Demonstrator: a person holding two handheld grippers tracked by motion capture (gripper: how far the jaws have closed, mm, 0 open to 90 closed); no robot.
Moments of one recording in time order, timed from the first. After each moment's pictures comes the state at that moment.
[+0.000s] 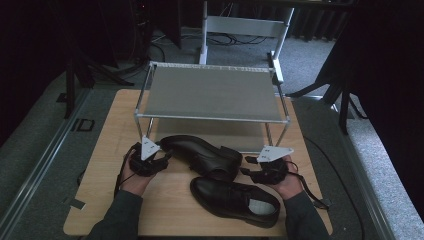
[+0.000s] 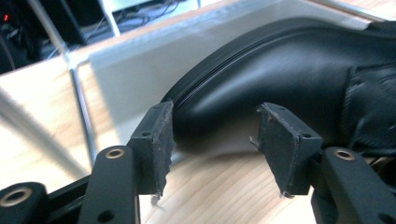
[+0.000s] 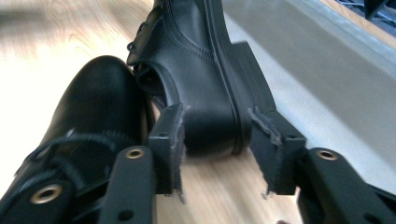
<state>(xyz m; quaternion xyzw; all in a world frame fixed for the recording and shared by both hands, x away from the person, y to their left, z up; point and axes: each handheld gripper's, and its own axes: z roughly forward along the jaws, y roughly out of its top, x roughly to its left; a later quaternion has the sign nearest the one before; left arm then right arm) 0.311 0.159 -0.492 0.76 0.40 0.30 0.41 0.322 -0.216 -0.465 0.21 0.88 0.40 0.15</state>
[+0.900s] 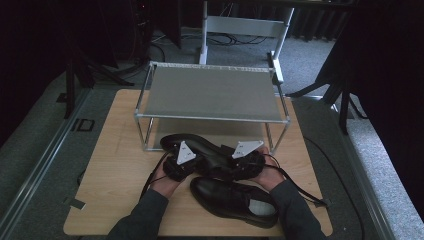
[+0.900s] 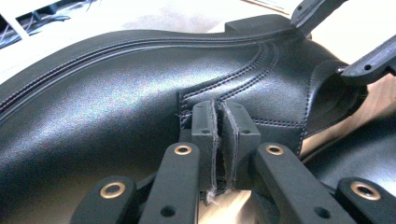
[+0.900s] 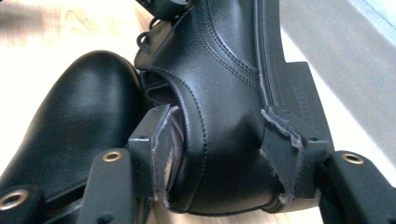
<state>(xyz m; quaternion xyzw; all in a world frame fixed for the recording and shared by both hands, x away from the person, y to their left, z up) 0.317 0.083 -0.502 0.82 0.33 0.22 0.41 0.348 -0.165 -0.481 0.16 0.91 0.35 0.13</state>
